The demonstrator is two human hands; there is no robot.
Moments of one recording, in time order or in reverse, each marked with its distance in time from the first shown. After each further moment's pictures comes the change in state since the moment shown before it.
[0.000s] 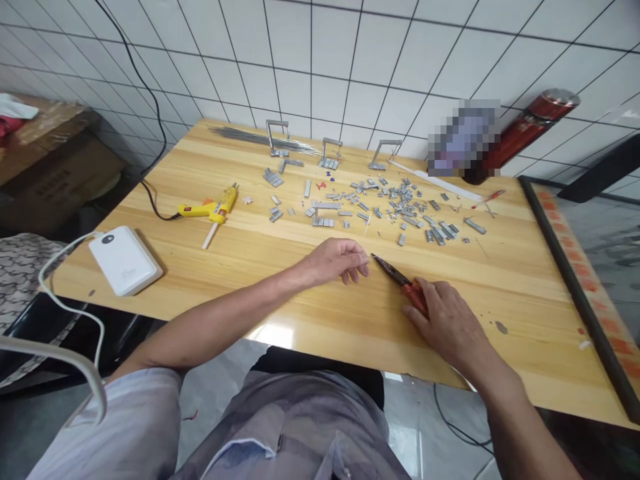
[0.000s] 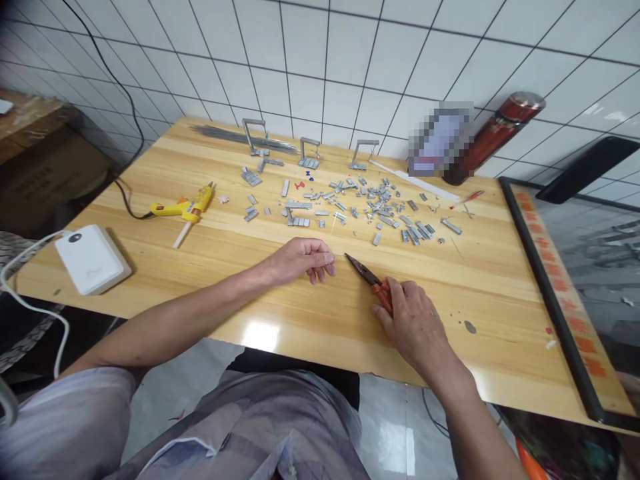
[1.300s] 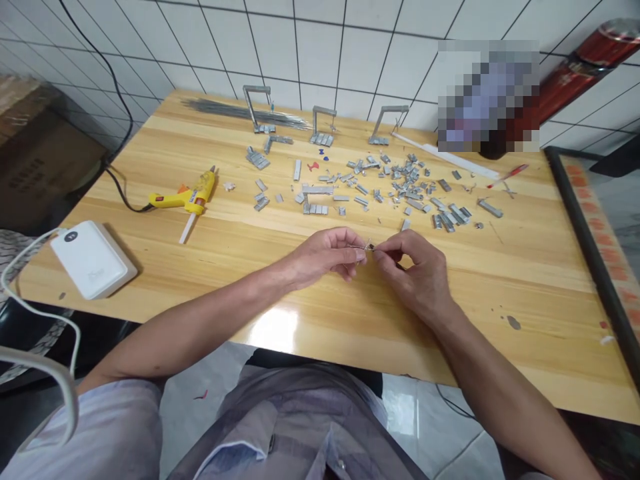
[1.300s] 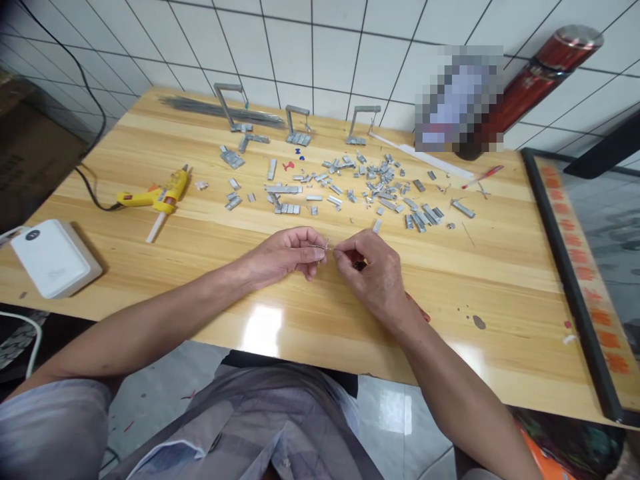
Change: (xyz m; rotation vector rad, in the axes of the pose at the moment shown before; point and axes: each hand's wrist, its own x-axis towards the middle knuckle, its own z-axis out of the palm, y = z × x) left_hand -0.002 -0.005 0.002 -0.275 0.006 -0.035; right_hand 0.086 -0.058 -0.017 0.855 0.409 -0.156
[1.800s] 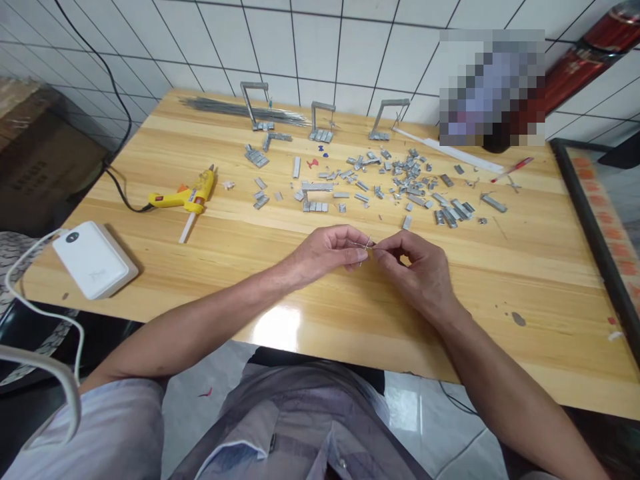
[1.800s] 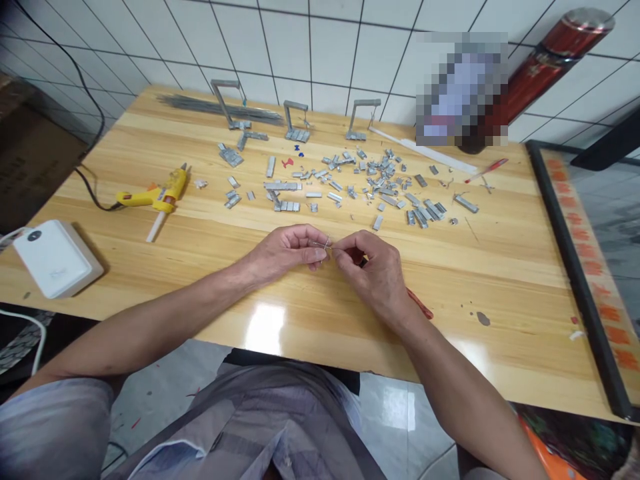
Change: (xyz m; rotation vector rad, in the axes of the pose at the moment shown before) left_hand 0.000 -0.004 0.000 0.135 0.054 0.102; right_hand -0.003 -0.003 -0.001 0.052 -0.057 0.178
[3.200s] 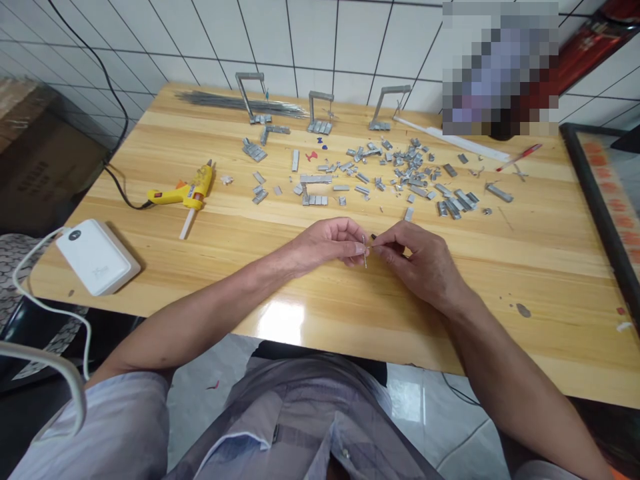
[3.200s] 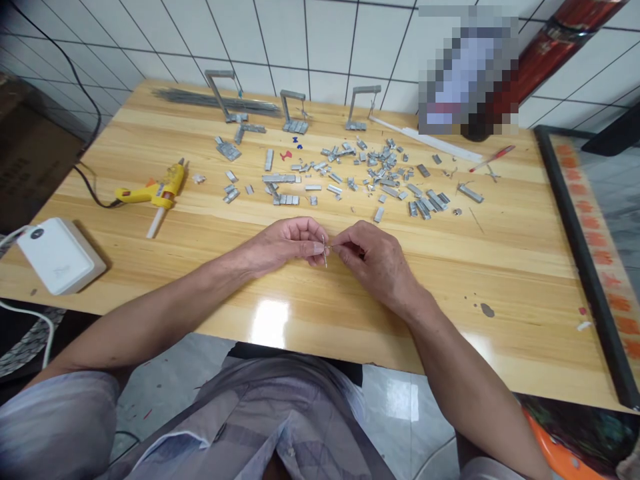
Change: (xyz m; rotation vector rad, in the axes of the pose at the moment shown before) left_hand 0.002 0.009 -0.006 -0.010 -0.104 -0.077; right_hand 0.006 0.008 -0.012 -0.101 -0.179 -0.160
